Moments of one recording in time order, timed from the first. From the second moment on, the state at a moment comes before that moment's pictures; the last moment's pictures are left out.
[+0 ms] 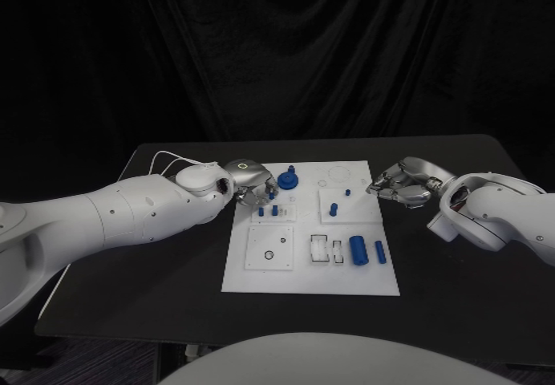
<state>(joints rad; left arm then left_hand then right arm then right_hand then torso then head) 1.17 -0.59 -0.21 1.08 -1.64 -0.29 0.15 1.44 -0.09 0.30 0.08 0.12 0.85 0.03 0.07 0.49 0.84 0.05 0.35 0.44 1.38 -0.03 1.37 1.16 0.08 1.34 0.08 1.12 1.31 1.27 -0.92 -0.25 1.47 -0.88 -0.25 0.05 1.33 0.01 0.33 0.15 0.46 0.98 0.10 0.16 0.25 1.44 0.02 1.47 1.31 1.47 -0.05 1.42 1.31 0.07 1.45 0.06 1.21 1.31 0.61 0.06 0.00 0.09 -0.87</state>
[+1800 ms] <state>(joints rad) 1.15 -1.03 -0.21 1.59 -0.22 -0.16 0.66 1.36 0.10 0.08 0.27 0.41 0.44 0.08 0.05 0.17 0.10 0.07 0.23 0.08 0.04 0.15 0.03 0.02 0.12 0.09 0.19 0.03 0.33 1.36 -0.85 -0.25 1.45 -1.42 -0.21 -0.04 1.37 -0.13 0.45 -0.02 0.30 0.83 0.16 0.22 0.36 0.55 0.13 0.73 0.60 1.22 0.04 1.23 1.00 0.15 1.16 0.14 0.78 1.28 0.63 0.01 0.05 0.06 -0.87</state>
